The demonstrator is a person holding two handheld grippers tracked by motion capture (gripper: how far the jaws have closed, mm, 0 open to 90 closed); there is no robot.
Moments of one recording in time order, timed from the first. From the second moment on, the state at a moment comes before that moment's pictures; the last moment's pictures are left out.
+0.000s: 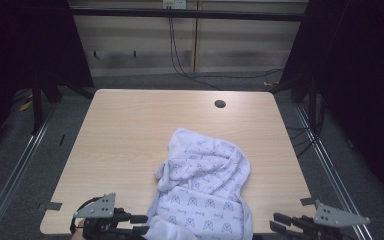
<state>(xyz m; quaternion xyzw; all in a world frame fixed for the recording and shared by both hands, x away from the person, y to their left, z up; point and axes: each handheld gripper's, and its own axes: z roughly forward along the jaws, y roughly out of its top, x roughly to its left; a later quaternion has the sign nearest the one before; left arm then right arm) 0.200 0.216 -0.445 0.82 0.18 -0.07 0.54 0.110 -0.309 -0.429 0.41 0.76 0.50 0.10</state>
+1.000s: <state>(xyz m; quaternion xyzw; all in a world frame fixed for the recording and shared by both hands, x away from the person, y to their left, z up) 0.238 0.213 -0.482 0.85 0.28 -0.06 0.45 0.178 -0.299 -0.461 0.46 0.78 0.42 0.10</state>
